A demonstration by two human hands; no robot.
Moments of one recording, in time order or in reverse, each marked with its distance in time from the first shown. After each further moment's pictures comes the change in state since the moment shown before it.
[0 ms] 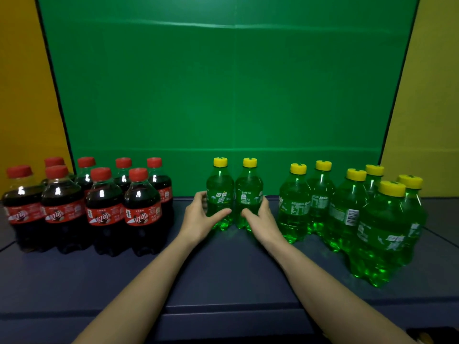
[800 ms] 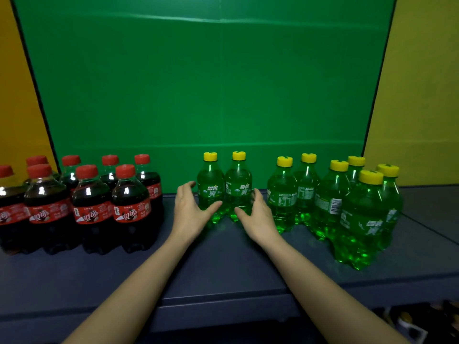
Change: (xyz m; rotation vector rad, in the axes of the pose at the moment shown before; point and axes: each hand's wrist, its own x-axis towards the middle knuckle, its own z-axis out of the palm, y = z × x) left_hand -0.007 0.012 0.001 0.190 0.153 0.106; right_hand -0.023 -0.010 -0.010 -0.204 0.079 -0.104
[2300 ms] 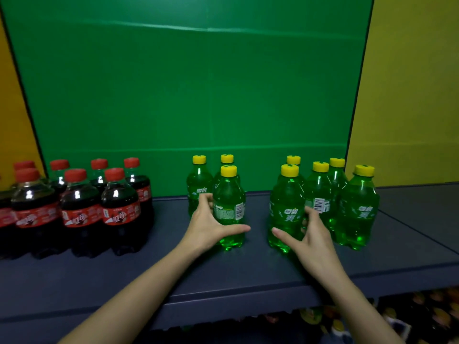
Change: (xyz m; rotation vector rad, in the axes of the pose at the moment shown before) left_hand -0.035 0.046 0.005 -0.270 -0.394 -0.102; right_hand -0.075 0.037 -0.091 -0.051 0.215 0.011
